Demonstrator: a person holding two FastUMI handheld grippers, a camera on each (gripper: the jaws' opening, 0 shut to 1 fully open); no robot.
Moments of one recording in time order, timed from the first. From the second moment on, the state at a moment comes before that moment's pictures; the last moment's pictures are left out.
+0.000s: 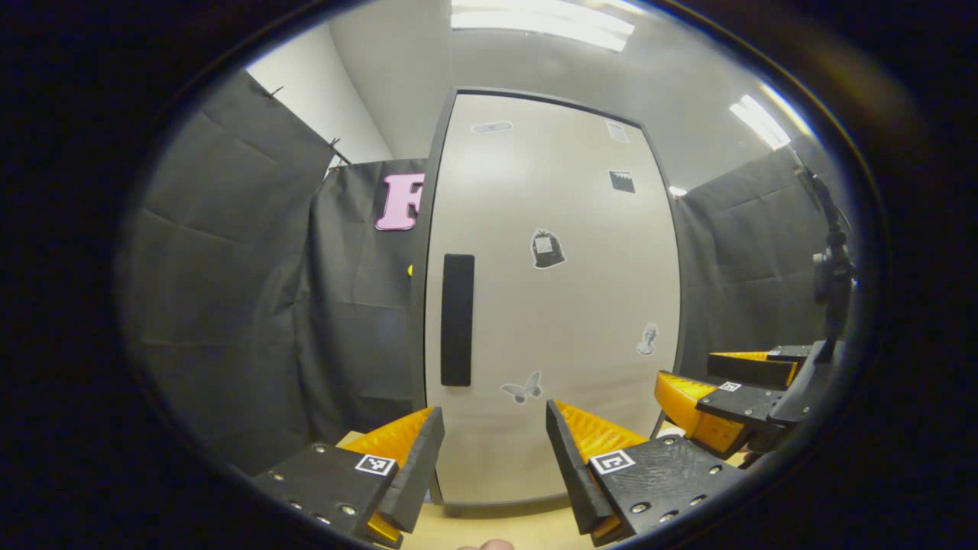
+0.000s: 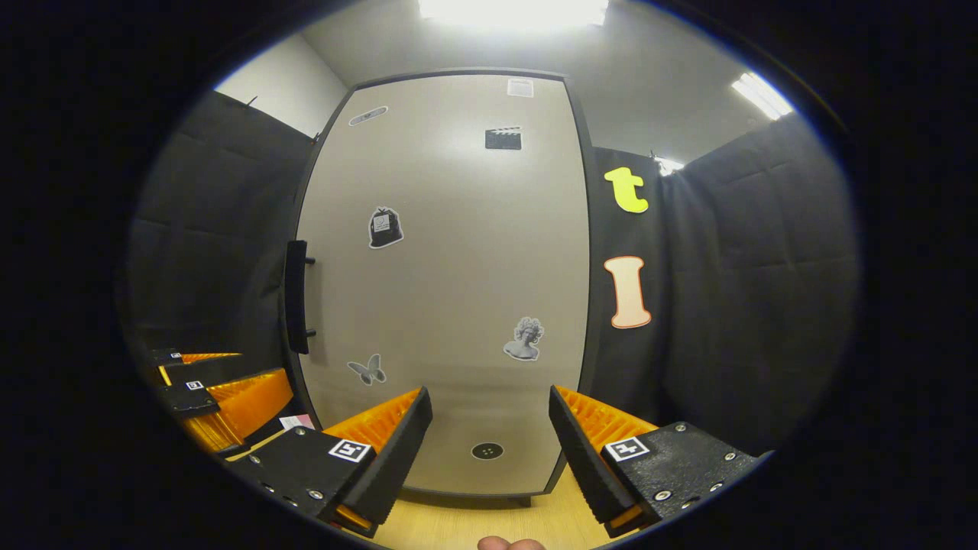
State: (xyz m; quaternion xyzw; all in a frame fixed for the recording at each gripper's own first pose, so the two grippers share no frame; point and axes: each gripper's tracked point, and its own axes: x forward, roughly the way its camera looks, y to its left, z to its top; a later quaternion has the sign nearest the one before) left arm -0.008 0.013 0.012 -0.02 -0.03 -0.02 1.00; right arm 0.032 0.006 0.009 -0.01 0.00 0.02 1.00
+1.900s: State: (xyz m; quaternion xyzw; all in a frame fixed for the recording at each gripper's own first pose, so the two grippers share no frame) left arm -0.122 0.163 -0.118 -0.03 0.08 0.03 1.00; right arm 0.106 0.230 0.041 -0.04 0.01 0.21 0.98
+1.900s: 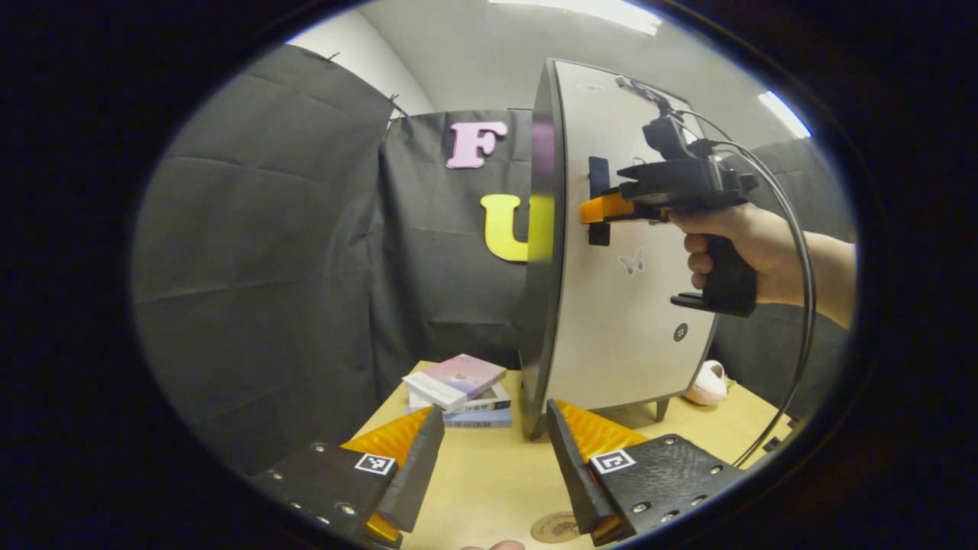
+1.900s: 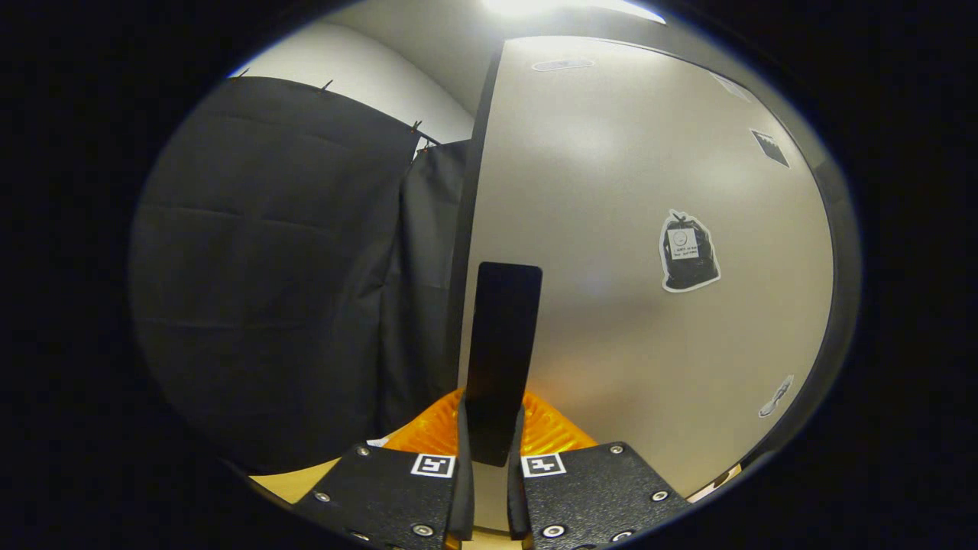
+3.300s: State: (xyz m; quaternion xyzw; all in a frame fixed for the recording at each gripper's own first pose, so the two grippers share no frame) left arm -0.177 0.030 -0.043 -0.02 0.04 0.04 1.00; right arm 0.038 0.163 0.036 0.00 0.06 0.30 0.95
